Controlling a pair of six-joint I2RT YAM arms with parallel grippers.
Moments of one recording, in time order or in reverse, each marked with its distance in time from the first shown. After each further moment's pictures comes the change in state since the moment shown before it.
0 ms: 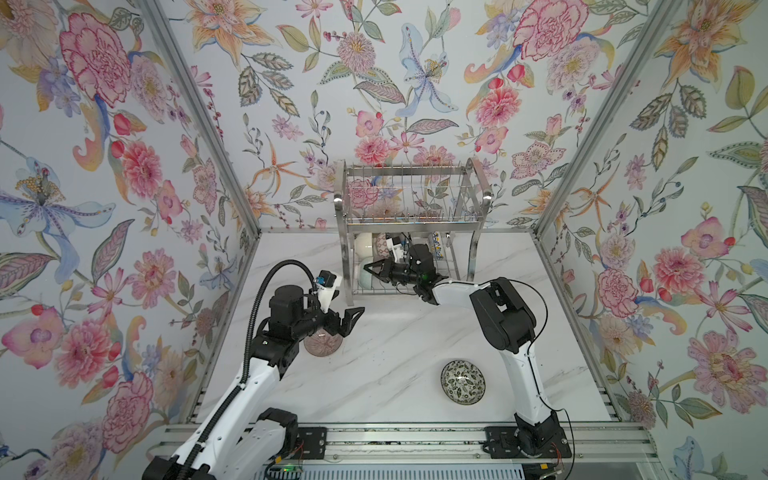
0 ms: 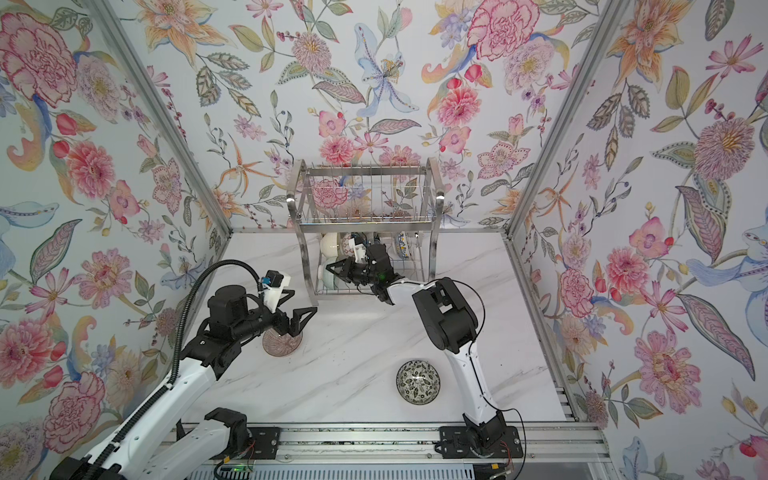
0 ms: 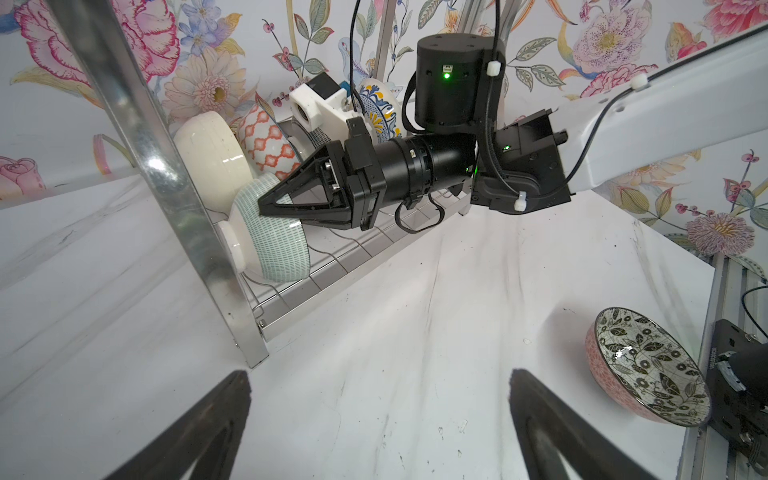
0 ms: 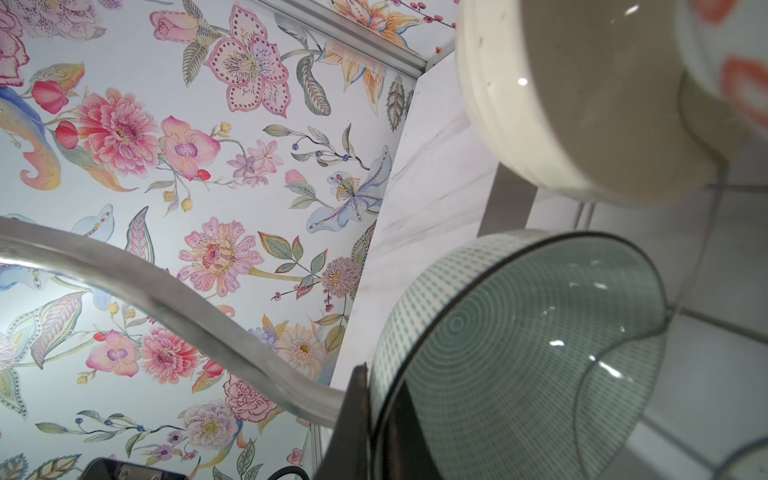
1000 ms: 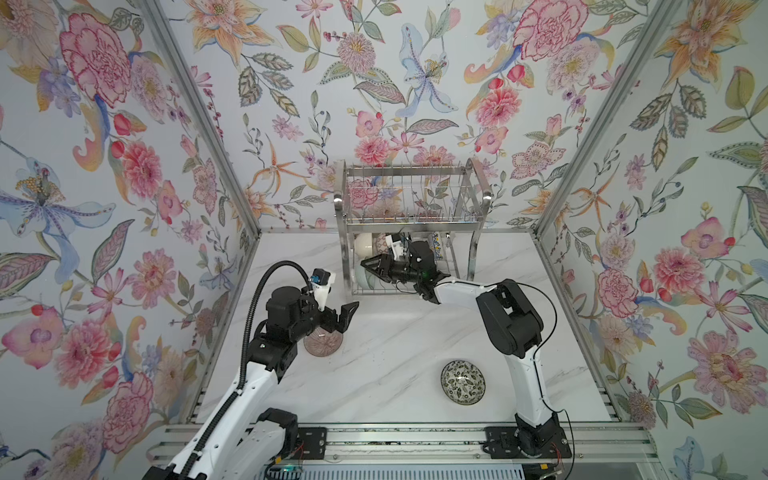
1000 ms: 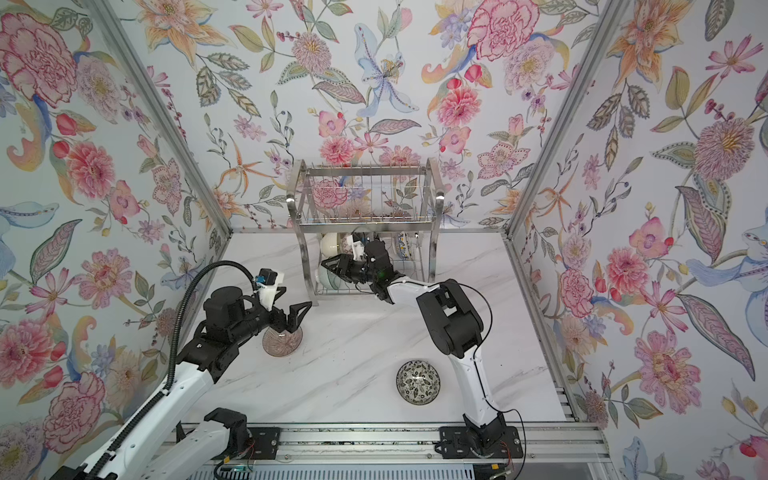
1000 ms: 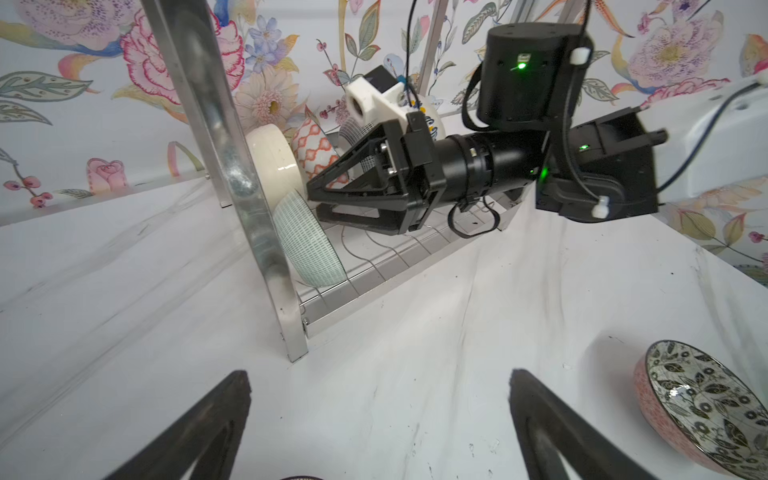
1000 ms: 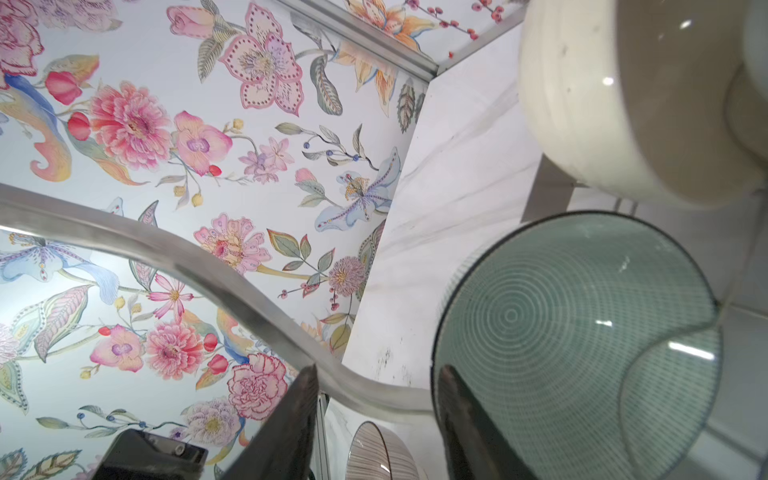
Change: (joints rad) left arm 0.000 -0.035 0.000 0.001 -0.146 -0.026; right arm 0.019 -0.092 -0.031 -0.044 0.036 -0.025
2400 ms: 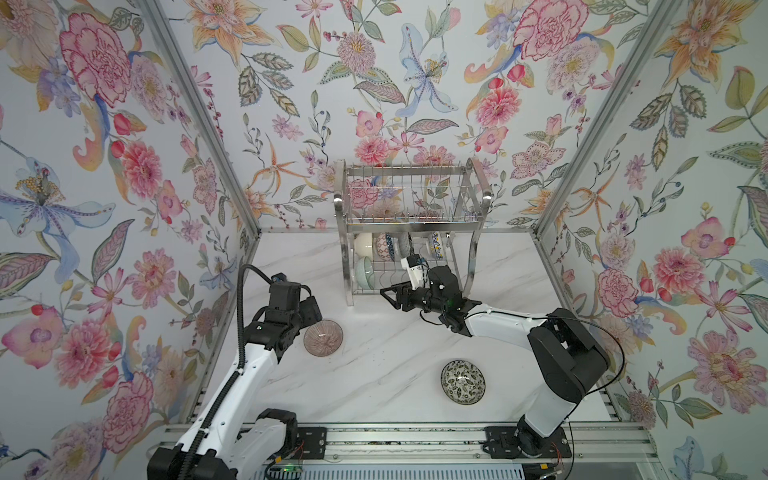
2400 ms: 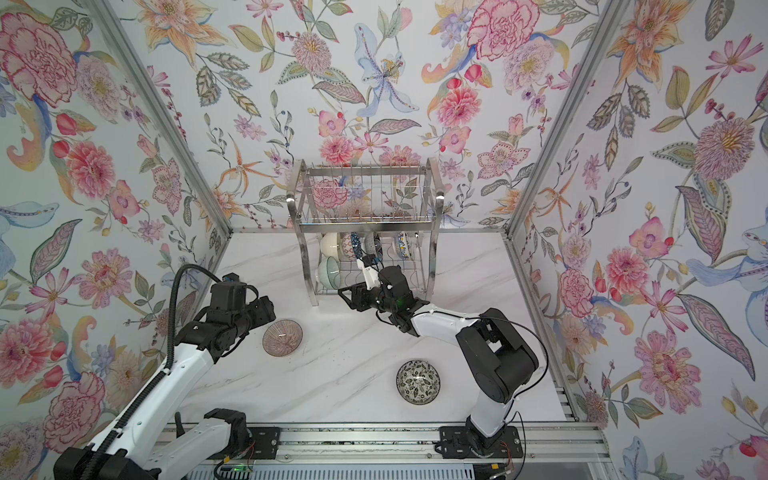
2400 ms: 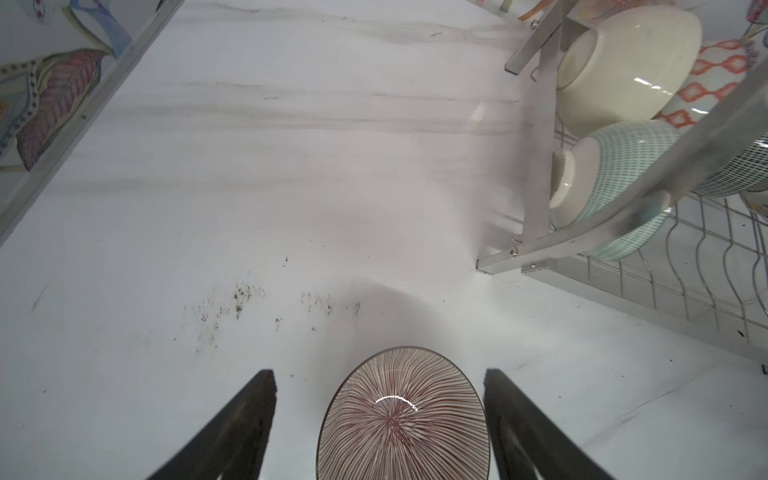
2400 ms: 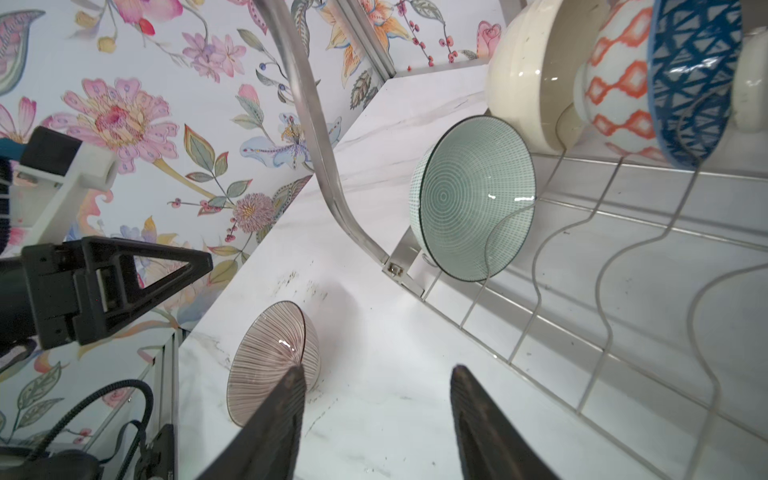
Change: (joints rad) left arm 0.124 0.119 0.111 -0.443 -0.478 -0.497; right arm 0.071 -0.464 -0.516 -0.120 0.259 -0.562
